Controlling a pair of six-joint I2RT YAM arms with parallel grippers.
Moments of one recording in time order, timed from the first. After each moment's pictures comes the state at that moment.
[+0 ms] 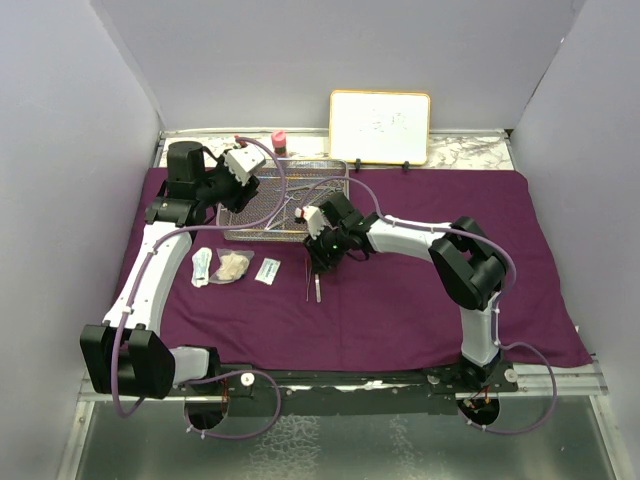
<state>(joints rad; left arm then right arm) -0.10 1.26 1.17 -0.42 0.53 0.57 0.77 1.99 1.29 -0.25 -0.39 -0.10</state>
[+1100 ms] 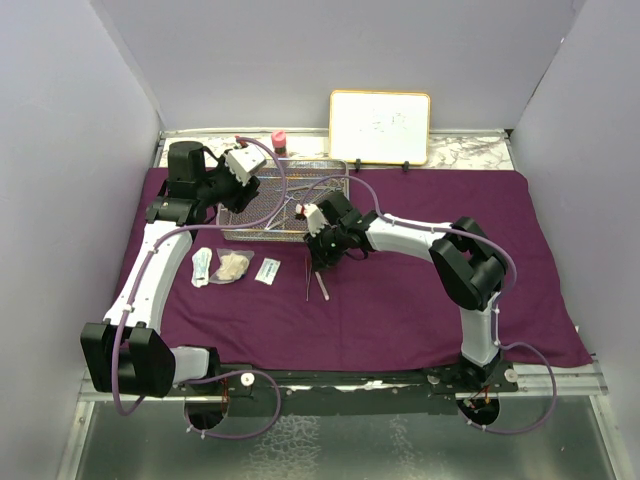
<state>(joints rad) -0.10 1.27 1.17 -0.42 0.54 0.58 0.78 1.99 1.32 -0.29 -0.37 -0.01</state>
